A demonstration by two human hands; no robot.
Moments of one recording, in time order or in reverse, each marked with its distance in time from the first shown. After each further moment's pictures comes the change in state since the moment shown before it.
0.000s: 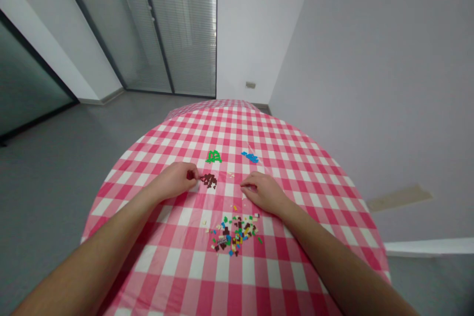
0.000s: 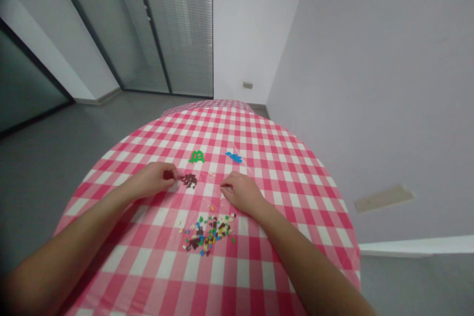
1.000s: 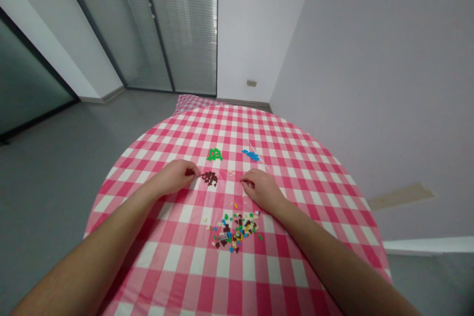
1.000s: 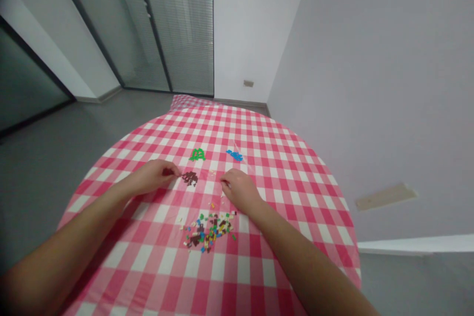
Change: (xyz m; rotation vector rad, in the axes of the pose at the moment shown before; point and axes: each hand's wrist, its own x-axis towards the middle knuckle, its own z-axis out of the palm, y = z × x) left_hand 0.006 -0.014 0.004 -0.062 -0.045 -0.010; right_hand 0.005 0.005 0.018 -0.008 0.132 -0.047
